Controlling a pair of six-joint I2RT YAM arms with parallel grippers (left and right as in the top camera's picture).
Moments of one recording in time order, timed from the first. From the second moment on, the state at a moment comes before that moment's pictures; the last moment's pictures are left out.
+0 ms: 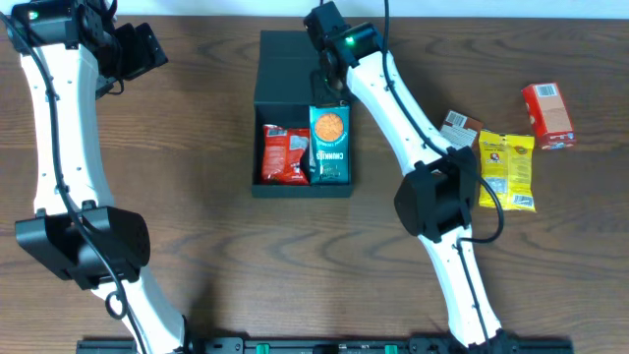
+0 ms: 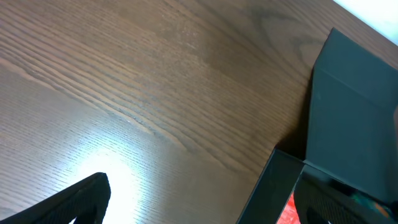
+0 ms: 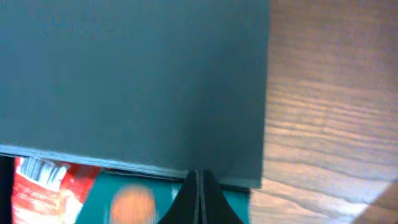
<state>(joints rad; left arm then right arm) 0.17 2.00 2.21 -1.35 0.07 -0.32 0.47 2.51 2.50 -1.31 0.08 0.32</state>
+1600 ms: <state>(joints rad) 0.17 2.00 2.21 -1.36 0.07 -0.32 0.50 2.43 2.44 -1.51 -0.06 0.26</state>
